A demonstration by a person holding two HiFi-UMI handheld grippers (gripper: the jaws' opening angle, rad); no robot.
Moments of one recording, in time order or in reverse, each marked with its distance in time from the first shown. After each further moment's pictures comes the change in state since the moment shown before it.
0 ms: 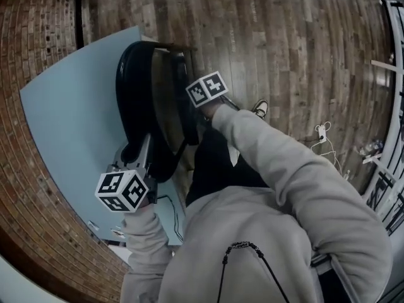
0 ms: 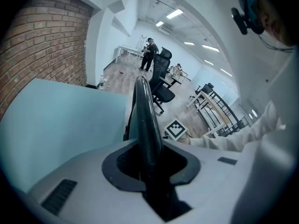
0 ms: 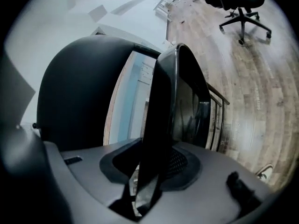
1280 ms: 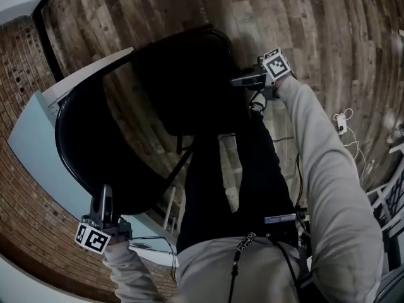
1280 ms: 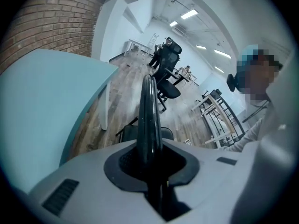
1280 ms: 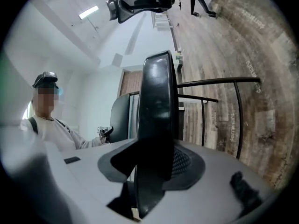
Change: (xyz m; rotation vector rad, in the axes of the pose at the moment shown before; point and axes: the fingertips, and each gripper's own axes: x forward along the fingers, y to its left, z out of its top) left arm 0.160 -0.064 -0.076 -0.164 -0.014 0.016; right arm -0.202 -0.434 -0.072 0.029 -0.119 0.686
